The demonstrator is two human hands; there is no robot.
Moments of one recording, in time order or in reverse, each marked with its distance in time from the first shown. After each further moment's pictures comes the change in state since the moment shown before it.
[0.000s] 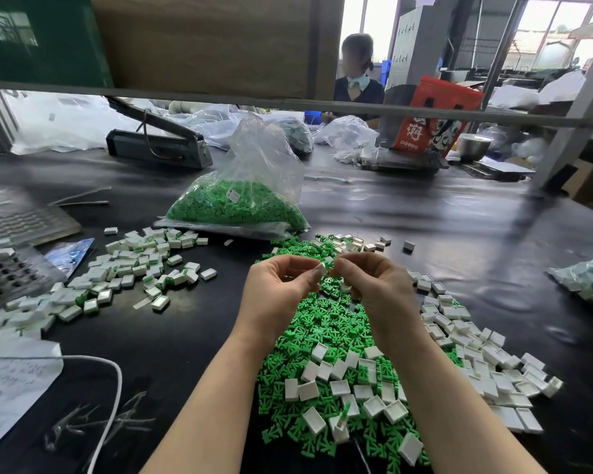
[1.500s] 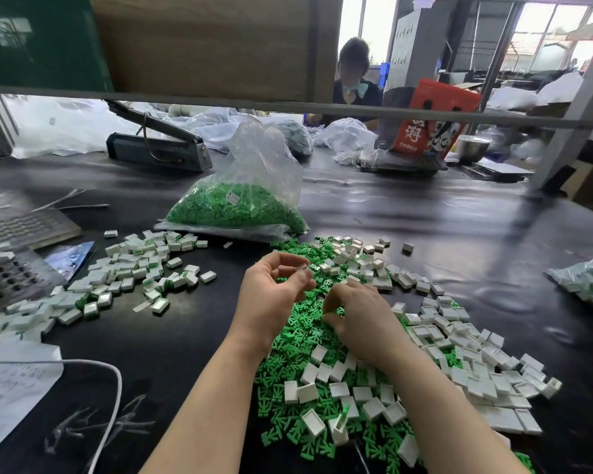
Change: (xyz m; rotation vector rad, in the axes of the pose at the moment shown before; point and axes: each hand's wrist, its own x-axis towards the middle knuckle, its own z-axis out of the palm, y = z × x) left_hand 0.001 -0.002 -0.004 -0.027 0.041 -0.029; right_hand 0.002 0.027 -0.004 -1.219 -0.306 -0.125
